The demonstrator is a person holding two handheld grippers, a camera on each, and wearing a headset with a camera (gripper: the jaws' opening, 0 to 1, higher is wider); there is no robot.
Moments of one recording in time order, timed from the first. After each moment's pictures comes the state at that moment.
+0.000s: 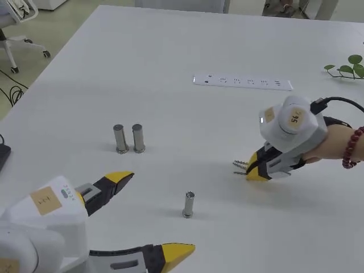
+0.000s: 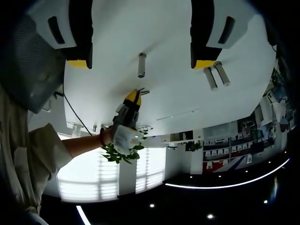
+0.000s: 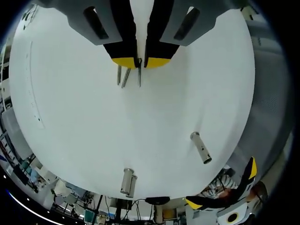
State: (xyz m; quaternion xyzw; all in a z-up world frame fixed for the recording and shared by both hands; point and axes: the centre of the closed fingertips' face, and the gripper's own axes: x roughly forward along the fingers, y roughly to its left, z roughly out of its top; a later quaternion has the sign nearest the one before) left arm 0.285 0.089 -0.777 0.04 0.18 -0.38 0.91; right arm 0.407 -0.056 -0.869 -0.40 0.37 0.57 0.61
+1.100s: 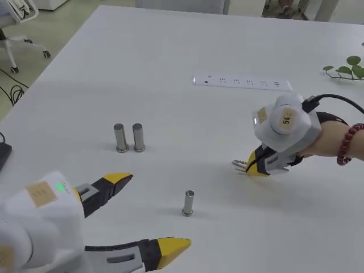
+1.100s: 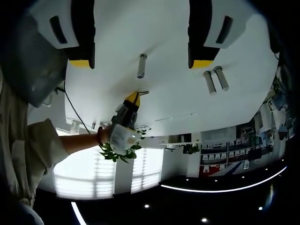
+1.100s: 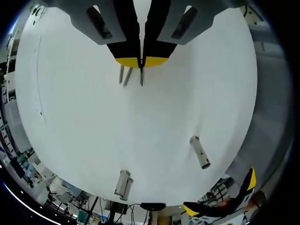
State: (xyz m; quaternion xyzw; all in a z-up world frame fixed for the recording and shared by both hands) left arm 0.284 0.095 -0.775 0.01 0.19 -0.37 0.91; right arm 0.405 -0.055 -0.862 -0.44 0.36 0.56 0.60
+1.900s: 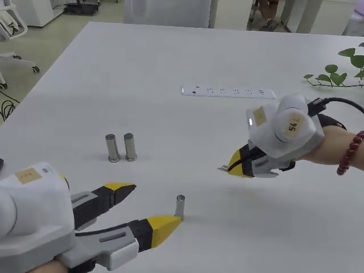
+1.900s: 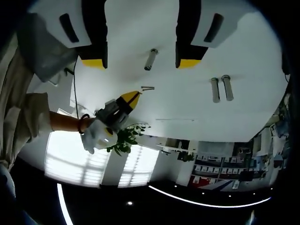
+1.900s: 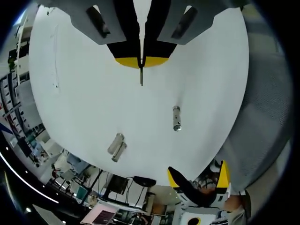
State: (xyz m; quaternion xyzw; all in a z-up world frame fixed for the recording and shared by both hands) left arm 0.284 0.087 -0.758 -0.09 0.22 -0.37 0.90; right arm 0.370 -0.022 -0.803 -0.44 0.26 0.58 0.63
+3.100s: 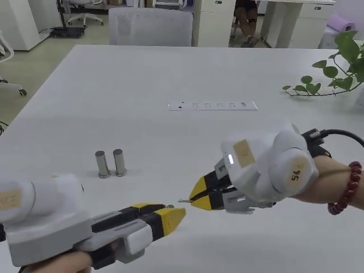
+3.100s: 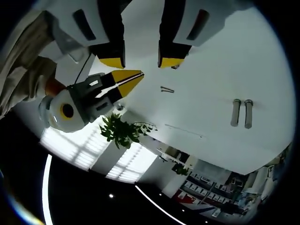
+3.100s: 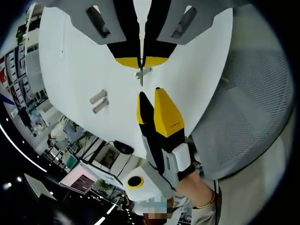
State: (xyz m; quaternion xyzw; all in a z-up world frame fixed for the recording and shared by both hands) left arm 0.280 0.046 -0.750 -0.23 0.26 -0.38 0.85; right arm 0.292 0.029 -0.765 -0.45 0.15 0.63 0.62
